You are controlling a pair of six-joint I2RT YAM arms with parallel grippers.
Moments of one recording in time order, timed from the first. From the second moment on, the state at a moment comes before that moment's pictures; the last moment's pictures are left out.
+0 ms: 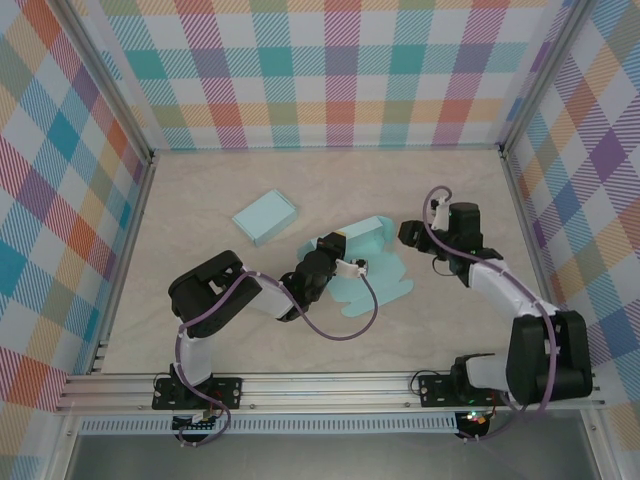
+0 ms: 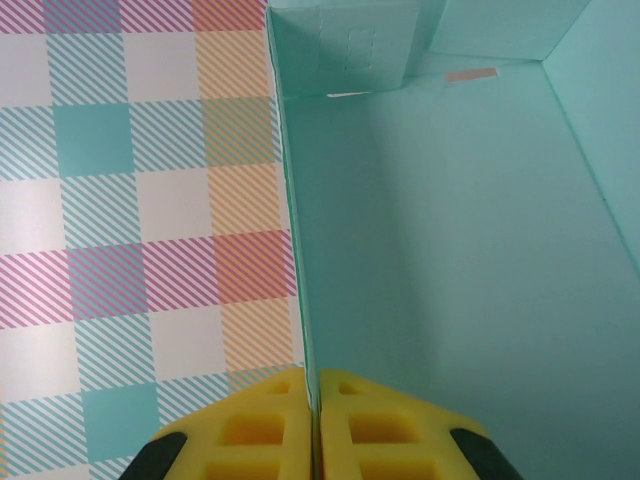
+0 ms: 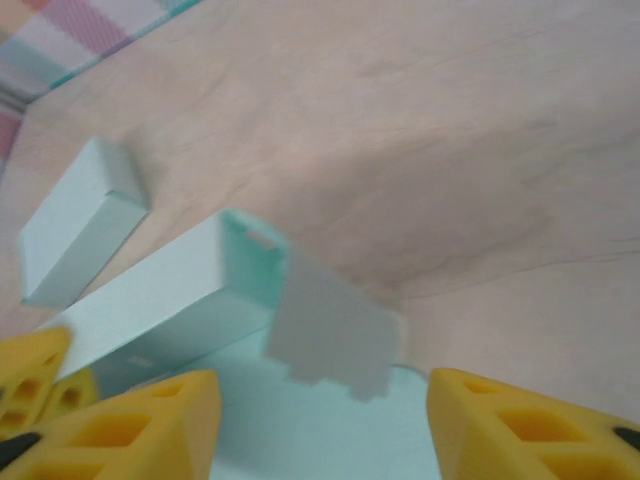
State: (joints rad) left arm -0.90 1.94 0.77 1.02 -0.46 1.51; right arm 0.10 1.33 0.72 -0.08 -0.38 0.40
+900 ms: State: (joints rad) left arm -0.90 1.94 0.77 1.02 -0.47 1.52; right arm 0.16 1.62 0.78 0.01 -0.53 0.33
